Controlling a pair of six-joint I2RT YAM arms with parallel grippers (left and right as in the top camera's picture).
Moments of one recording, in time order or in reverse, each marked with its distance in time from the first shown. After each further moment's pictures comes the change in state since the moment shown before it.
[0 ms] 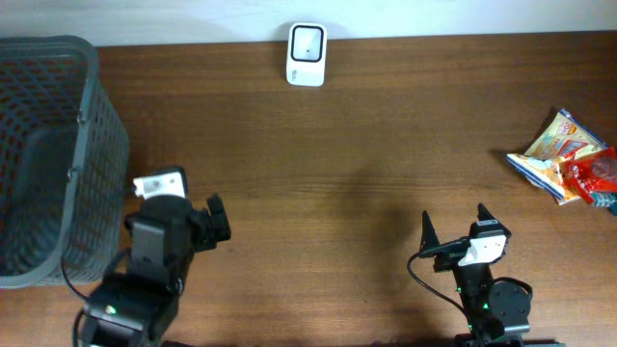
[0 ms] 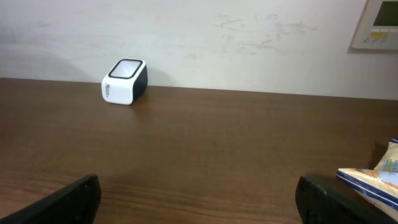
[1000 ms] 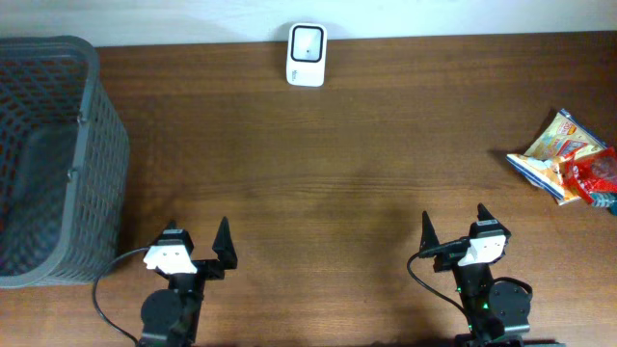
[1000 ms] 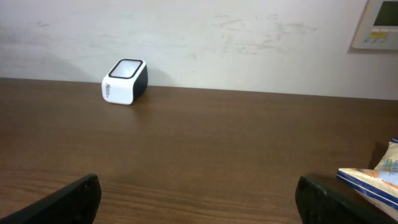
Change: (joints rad) left arm 0.126 -0.720 -0.833 0.716 0.189 0.124; right arm 0.001 0.000 0.000 0.000 0.000 0.000
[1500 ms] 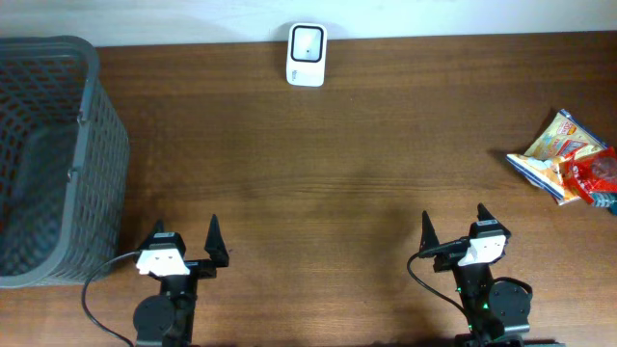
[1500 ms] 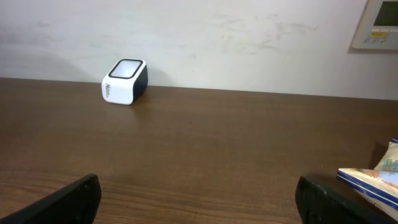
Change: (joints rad) left arm 0.077 -0.059 0.000 -0.003 0.024 0.073; right arm 0.000 0.000 0.000 0.000 0.000 0.000
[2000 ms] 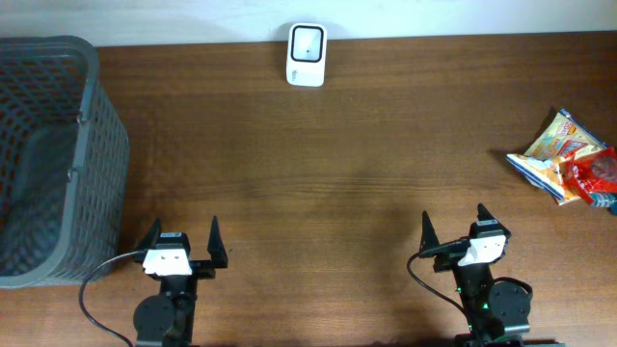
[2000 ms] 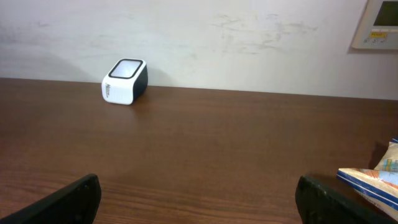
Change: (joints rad) left arm 0.000 0.000 0.000 0.000 -0.008 0.107; right arm 0.000 0.000 0.000 0.000 0.000 0.000
